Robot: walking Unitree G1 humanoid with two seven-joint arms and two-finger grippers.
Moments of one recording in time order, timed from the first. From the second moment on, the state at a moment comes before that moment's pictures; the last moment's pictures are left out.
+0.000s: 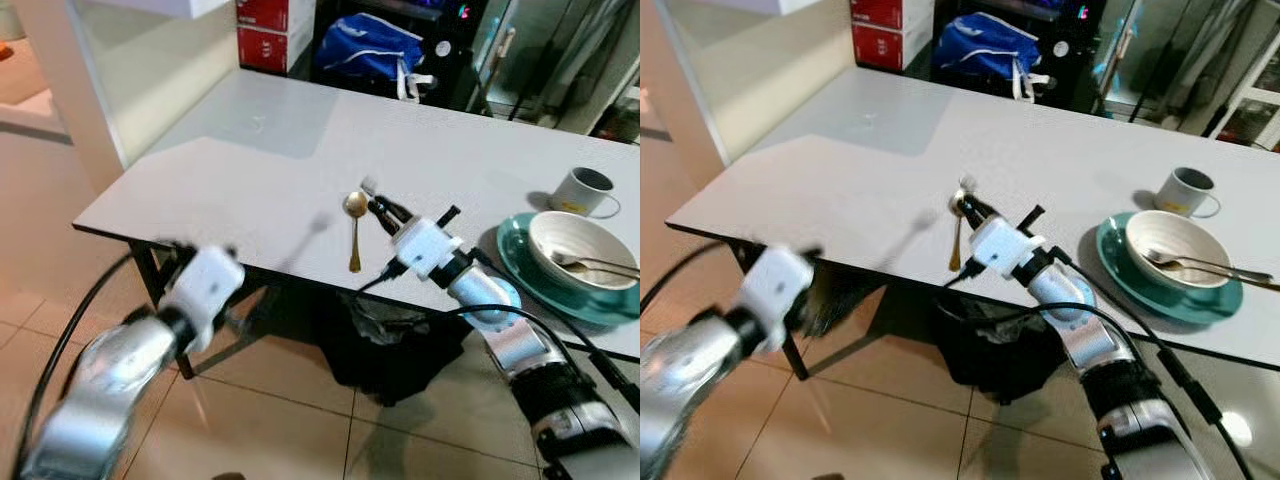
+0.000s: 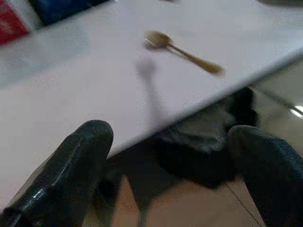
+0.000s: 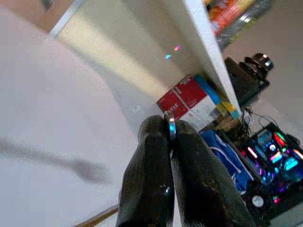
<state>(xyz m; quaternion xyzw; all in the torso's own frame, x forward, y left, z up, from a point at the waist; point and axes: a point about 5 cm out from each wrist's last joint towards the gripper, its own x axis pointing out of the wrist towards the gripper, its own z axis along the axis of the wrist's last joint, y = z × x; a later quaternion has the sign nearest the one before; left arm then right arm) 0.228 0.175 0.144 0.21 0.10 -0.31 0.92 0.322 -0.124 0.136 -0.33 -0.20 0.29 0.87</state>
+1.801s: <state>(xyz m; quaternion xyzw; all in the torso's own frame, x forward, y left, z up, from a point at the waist) 0.204 0.172 0.153 0.18 0.12 -0.36 0.91 0.340 -0.123 0.105 -0.42 -0.14 0.34 0.83</state>
